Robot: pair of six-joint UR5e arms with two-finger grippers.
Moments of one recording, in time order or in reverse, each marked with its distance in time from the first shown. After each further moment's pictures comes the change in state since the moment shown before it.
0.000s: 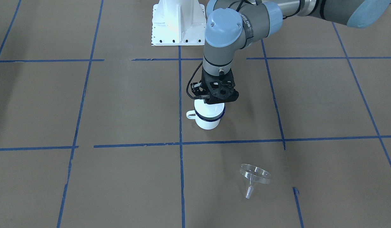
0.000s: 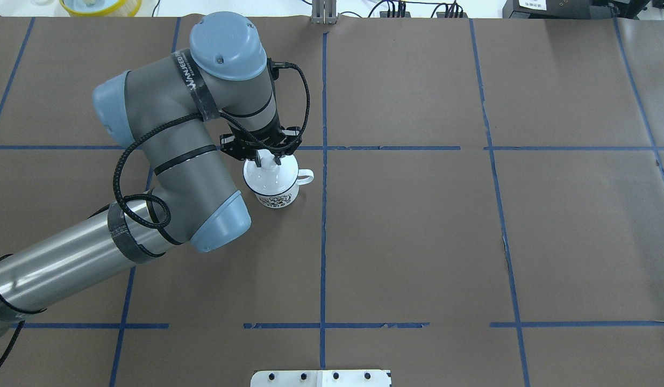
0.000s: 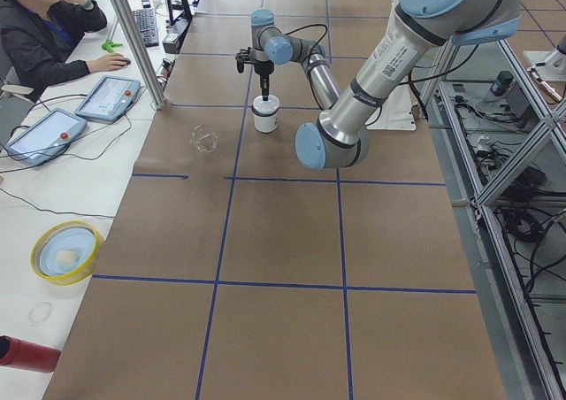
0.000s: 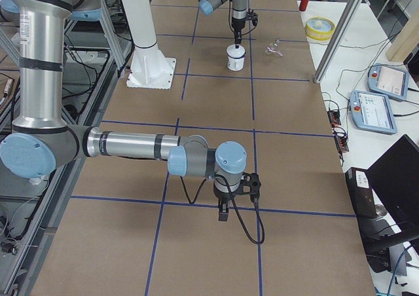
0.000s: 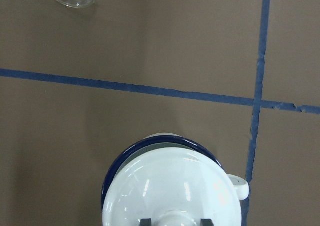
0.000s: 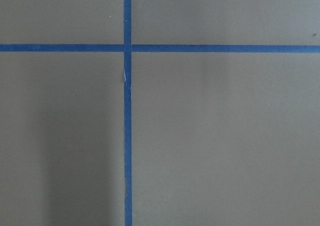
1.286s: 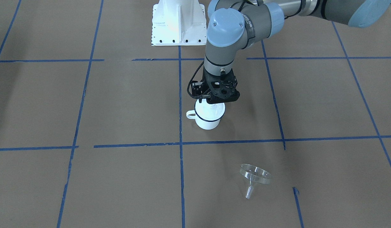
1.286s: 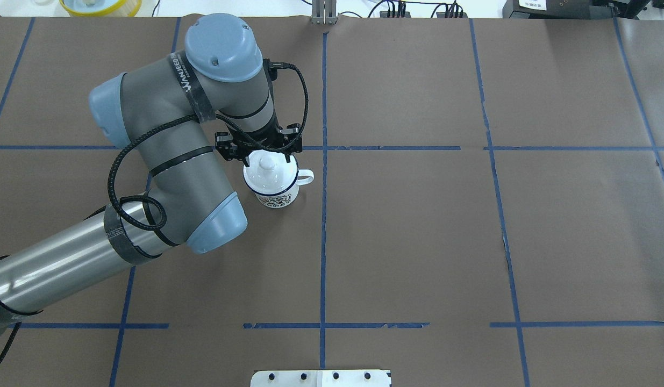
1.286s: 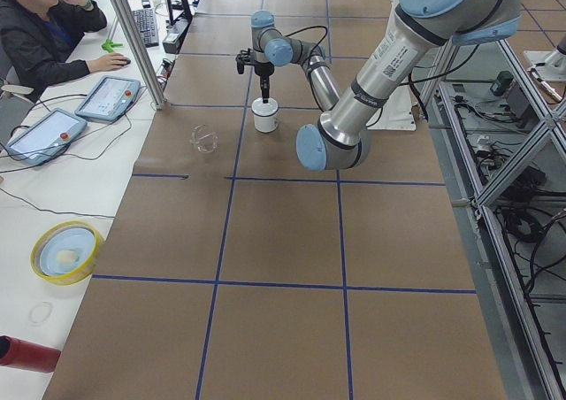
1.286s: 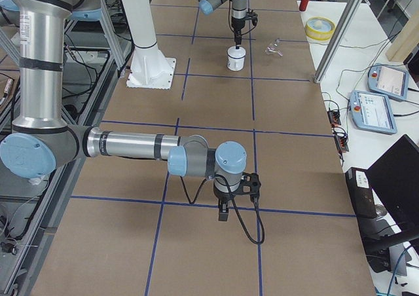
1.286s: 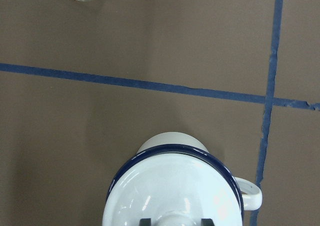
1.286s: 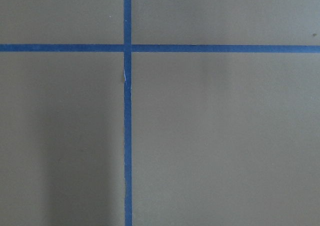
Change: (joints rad) left arm -0.003 0.009 -0.017 -0.021 -0.002 0.000; right arm 0.000 0.000 0.000 0.000 0.000 0.000
